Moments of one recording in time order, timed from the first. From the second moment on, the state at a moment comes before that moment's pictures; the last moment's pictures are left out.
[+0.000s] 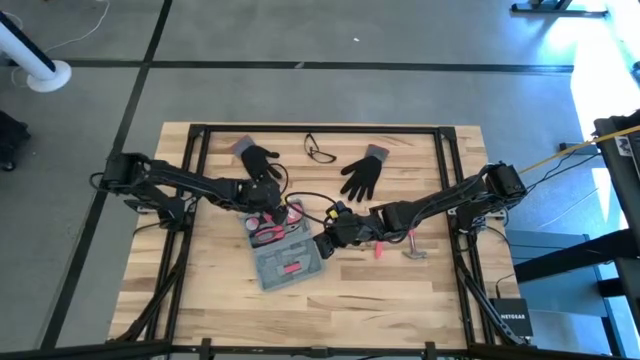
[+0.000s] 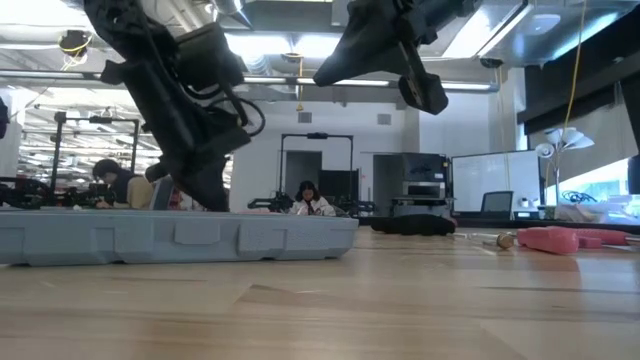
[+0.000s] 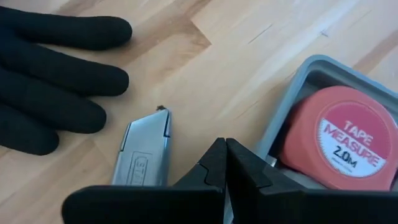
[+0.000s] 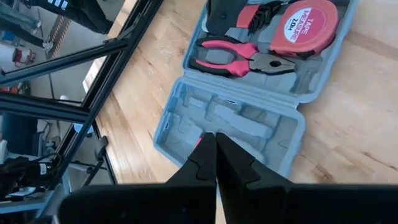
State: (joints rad) left arm 0.07 1.51 0.65 -0.22 -0.34 -0.73; right arm 0.26 1.69 1.14 -0.12 0.19 1.13
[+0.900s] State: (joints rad) left arm -0.22 1.50 0.68 -0.11 -0.36 -1.03; right arm 0.27 1.69 1.14 -0.17 0.08 1.01
